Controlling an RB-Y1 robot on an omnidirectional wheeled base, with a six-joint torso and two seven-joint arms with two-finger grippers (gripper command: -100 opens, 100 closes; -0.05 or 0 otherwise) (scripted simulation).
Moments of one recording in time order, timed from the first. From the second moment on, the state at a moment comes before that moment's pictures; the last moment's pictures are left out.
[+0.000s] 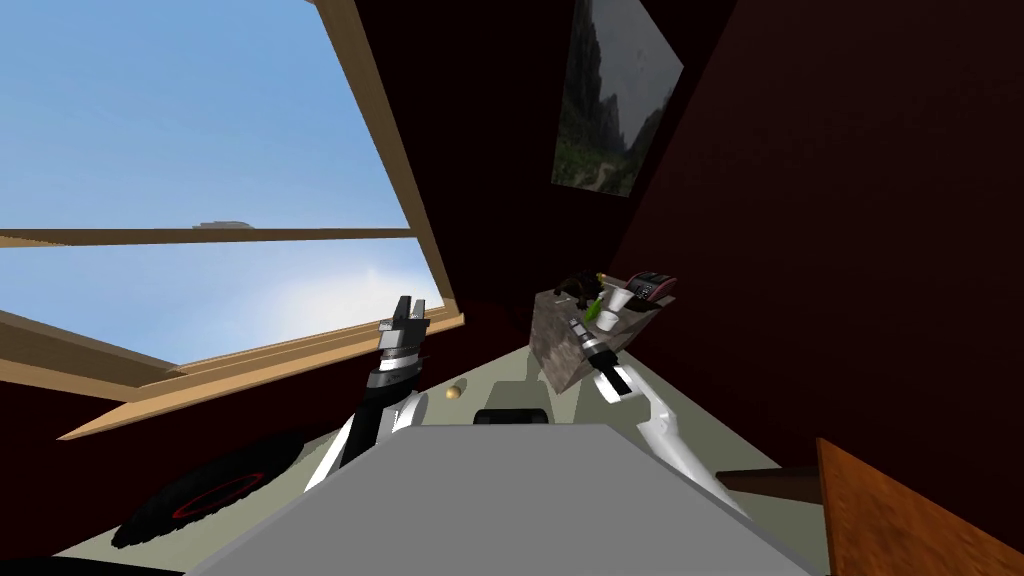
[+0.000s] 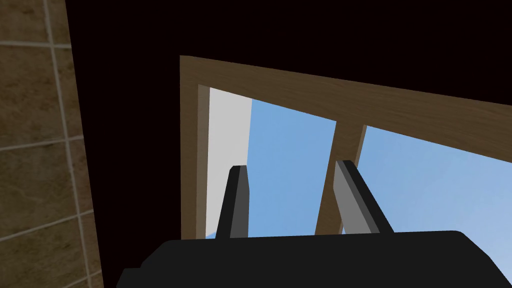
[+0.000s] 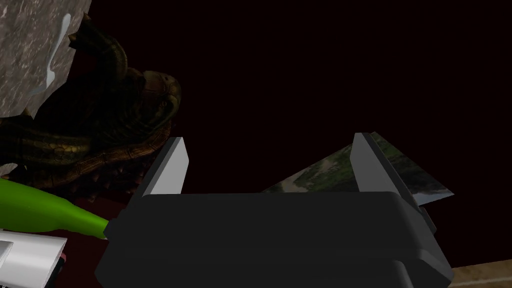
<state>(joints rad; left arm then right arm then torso) 0.52 0.04 0.03 -2.30 -0.03 -0.53 0.10 0.23 -0.45 0.01 -1.80 0.38 -0.24 -0.10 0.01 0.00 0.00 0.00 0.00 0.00</state>
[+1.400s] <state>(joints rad) 0.52 0.04 0.03 -2.30 -0.03 -0.53 0.10 0.11 -0.64 -0.05 -1.43 0.52 -0.11 -0.16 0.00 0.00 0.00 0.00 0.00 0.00</state>
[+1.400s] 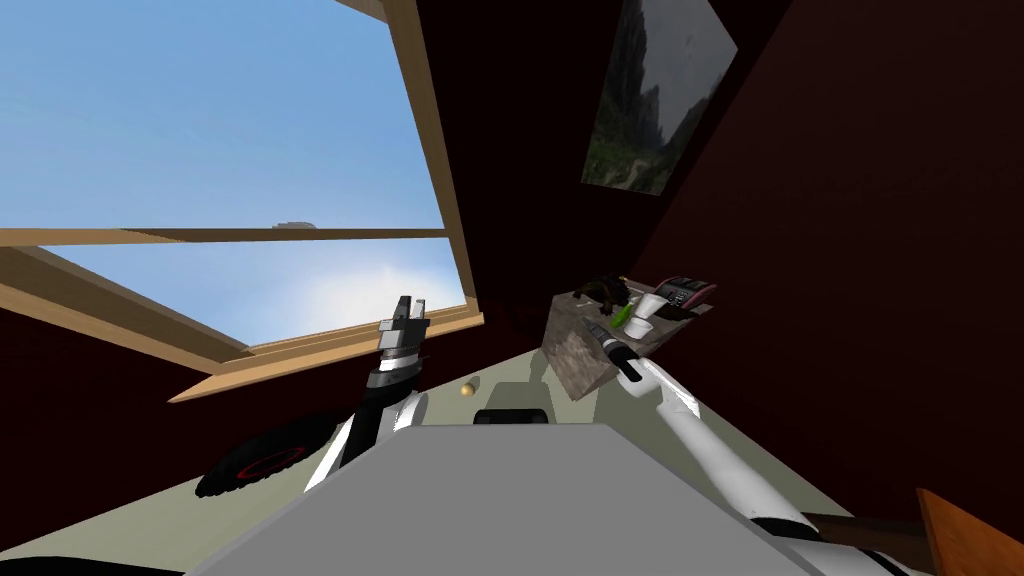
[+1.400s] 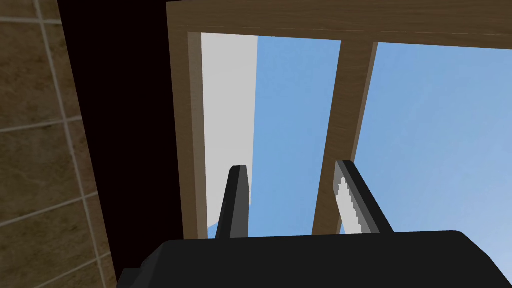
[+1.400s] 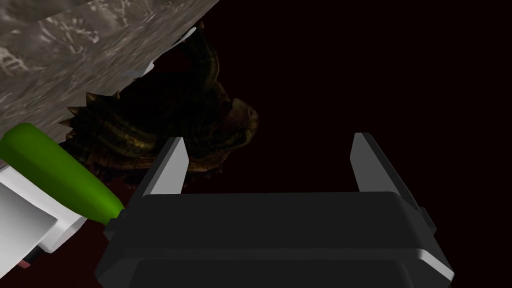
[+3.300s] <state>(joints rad) 0.52 0.04 0.03 -2.30 -0.03 -0.53 0.10 0.00 -0.84 -0.20 -0.88 0.70 0.12 -0.24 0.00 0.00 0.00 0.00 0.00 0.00</state>
